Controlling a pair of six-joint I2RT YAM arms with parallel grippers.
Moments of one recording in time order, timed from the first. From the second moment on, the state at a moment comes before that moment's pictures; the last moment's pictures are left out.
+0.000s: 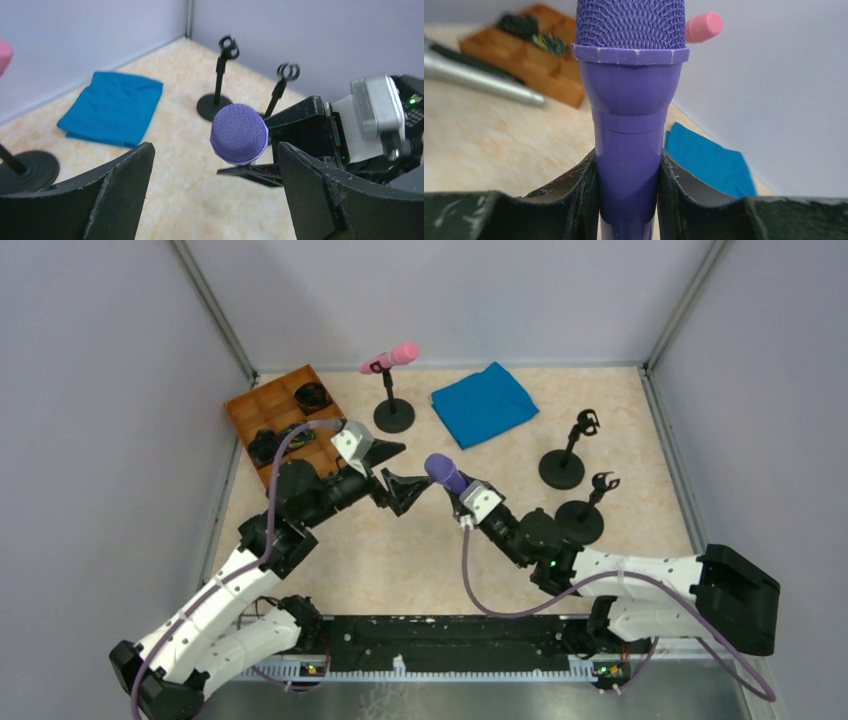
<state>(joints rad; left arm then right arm) -0.66 0.83 0.85 0.00 0.32 -0.14 1.10 1.15 0.47 0.80 0.36 -0.57</state>
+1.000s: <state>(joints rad) -0.66 0.96 0.80 0.43 0.55 -0.30 1.10 1.15 0.58 0.98 0.08 0.21</state>
